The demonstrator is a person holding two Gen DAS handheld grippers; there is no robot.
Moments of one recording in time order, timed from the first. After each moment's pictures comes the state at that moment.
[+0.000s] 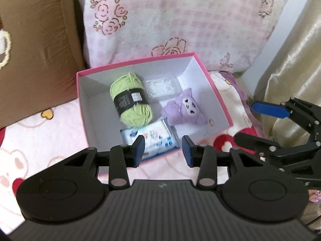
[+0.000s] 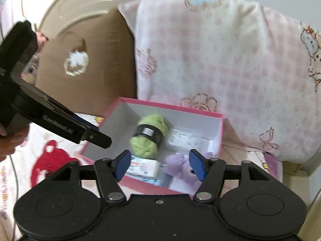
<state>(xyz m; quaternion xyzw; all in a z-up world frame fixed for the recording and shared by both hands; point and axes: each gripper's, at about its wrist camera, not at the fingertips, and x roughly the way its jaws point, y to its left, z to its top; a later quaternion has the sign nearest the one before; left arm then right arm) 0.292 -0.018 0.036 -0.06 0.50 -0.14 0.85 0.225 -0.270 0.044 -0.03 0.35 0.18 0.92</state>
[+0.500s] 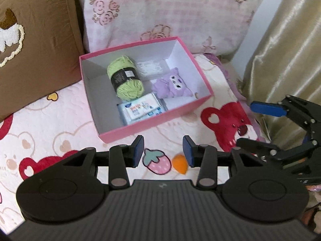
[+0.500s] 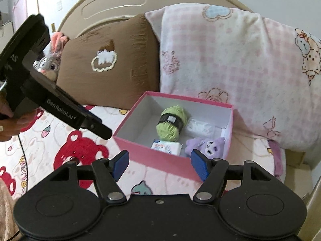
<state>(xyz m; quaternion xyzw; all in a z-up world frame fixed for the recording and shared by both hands) 0.218 -0.016 0.064 -0.04 0.51 -0.17 0.84 0.146 -0.262 0.056 -0.03 0.34 0.22 0.91</state>
